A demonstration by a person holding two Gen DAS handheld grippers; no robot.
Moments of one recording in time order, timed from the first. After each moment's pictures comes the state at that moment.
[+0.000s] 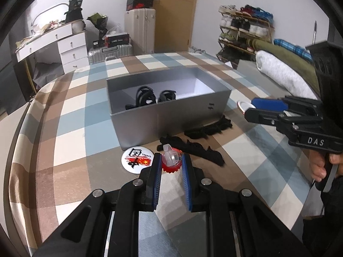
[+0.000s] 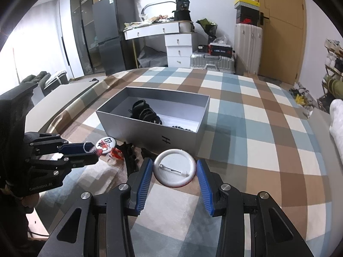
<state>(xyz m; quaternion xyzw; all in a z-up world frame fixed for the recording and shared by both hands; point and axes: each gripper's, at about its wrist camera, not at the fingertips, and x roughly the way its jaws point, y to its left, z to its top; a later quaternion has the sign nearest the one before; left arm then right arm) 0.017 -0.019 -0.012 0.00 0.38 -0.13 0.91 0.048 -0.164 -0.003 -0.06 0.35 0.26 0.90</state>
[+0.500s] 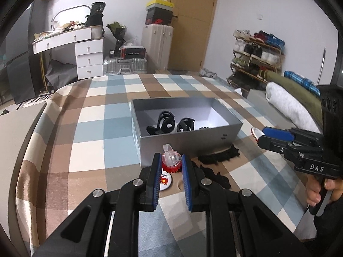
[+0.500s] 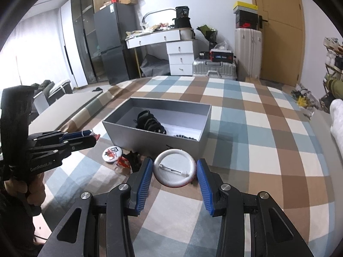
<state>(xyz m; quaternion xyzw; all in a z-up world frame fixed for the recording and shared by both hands) 0.016 0.005 0.002 -0.05 0.33 -0.10 0.94 0.046 -0.169 0.005 -0.03 0.33 0.27 0.90</state>
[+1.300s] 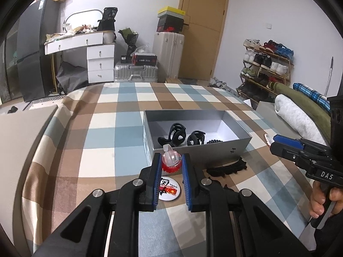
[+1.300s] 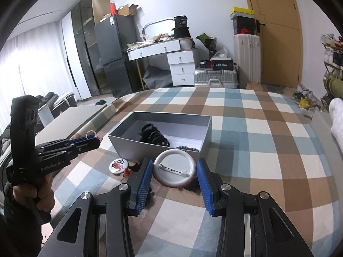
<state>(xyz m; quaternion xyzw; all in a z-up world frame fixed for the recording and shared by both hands) 0.017 0.010 0.011 -0.06 0.31 -0.06 0.95 0.044 -0.175 0.015 0.00 0.30 0.29 0.91</state>
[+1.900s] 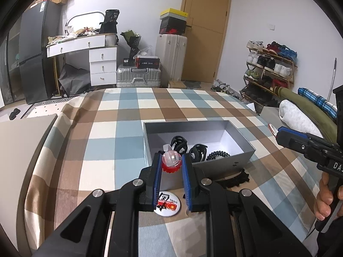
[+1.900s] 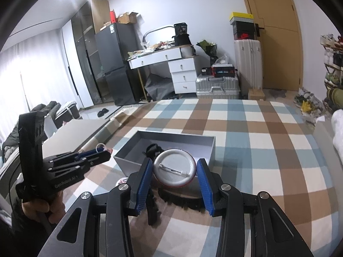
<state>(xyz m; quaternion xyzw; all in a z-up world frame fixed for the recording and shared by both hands) 0.034 0.007 0.022 -0.06 0.30 -0.05 0.95 0.060 -0.170 0.041 0.02 0.28 0.29 0.91</state>
